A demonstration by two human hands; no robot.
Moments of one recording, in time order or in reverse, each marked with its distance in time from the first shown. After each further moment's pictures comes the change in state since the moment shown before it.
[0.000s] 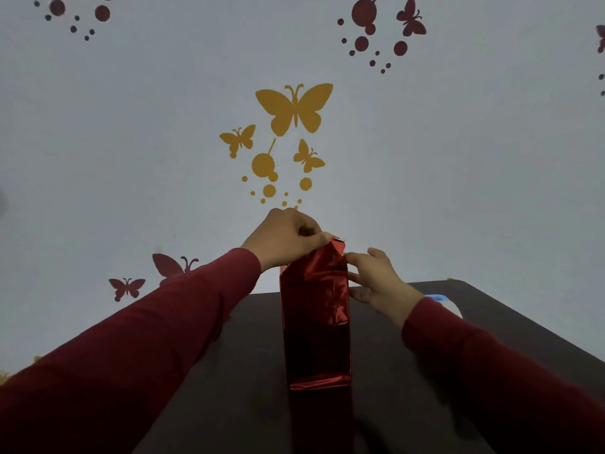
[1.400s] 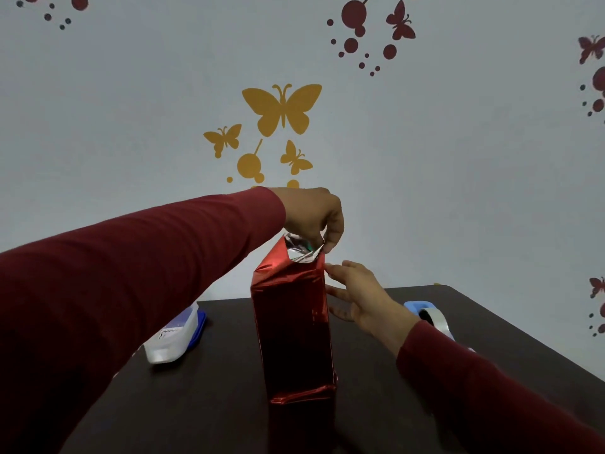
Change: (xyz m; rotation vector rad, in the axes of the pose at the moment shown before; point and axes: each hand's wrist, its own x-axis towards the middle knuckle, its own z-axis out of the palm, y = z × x) left_hand 0.080 0.050 -0.009 0.509 -0.506 0.372; right_hand 0.015 0.018 -0.012 -0.023 -0.081 0.039
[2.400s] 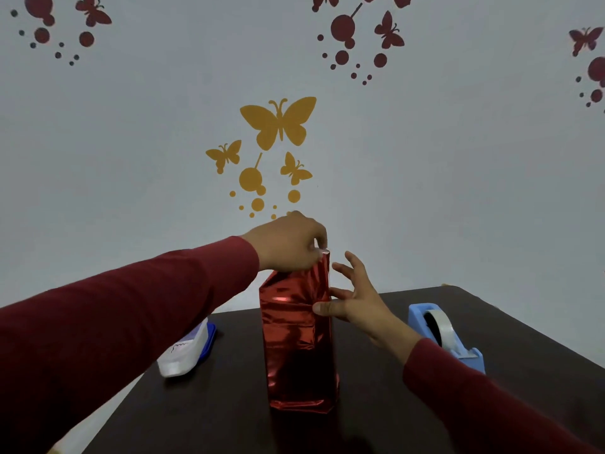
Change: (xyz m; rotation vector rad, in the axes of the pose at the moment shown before) left_hand -0.042 0.020 0.027 -0.057 0.221 -0.221; right_hand -0.002 0.022 -0.020 -0.186 -0.256 -0.354
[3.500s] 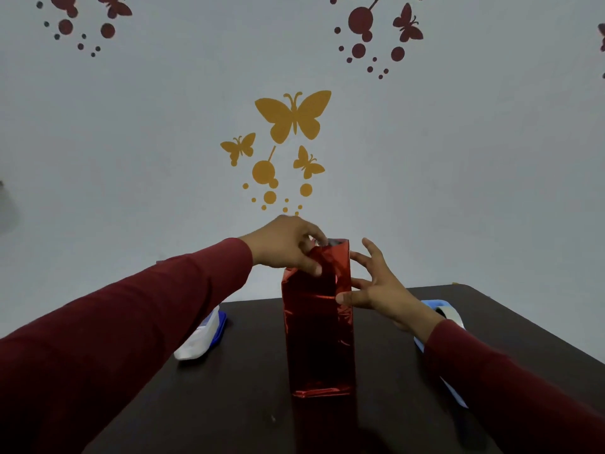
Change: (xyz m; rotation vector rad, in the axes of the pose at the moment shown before) left_hand -0.022 -0.024 0.006 -0.342 -0.112 -0.157; right_hand 0.003 -0.010 -0.022 -0.055 -0.085 0.015
